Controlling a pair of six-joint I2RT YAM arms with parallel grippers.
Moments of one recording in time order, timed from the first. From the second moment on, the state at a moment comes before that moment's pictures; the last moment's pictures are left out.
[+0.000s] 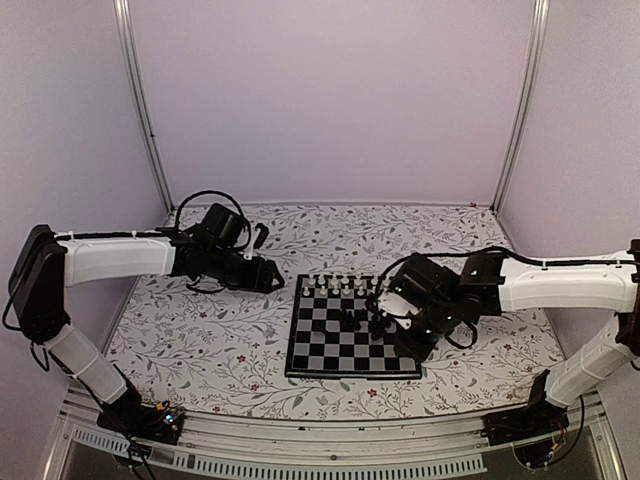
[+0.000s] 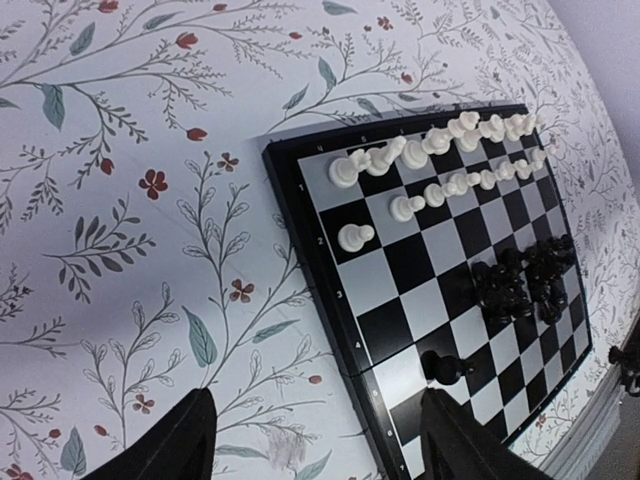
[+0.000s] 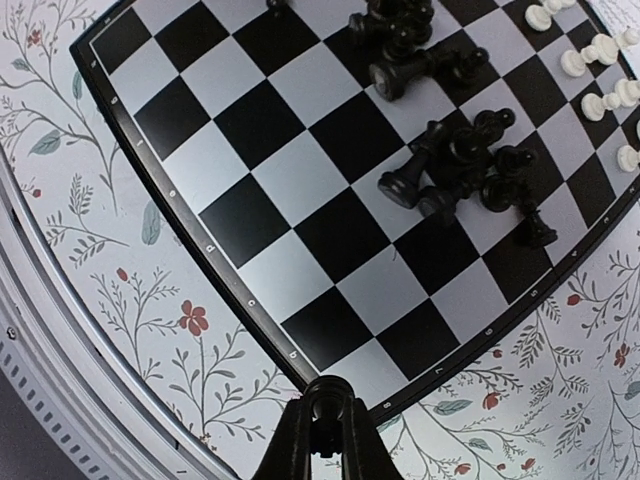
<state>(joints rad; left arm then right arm) -0.62 1.57 1.00 -0.31 0.16 -0.39 1.03 1.44 1.00 -0.76 0.03 0.13</state>
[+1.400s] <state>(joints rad) -0.62 1.53 0.93 -0.26 0.18 -0.40 1.08 1.61 1.01 -0.80 0.17 0.25</state>
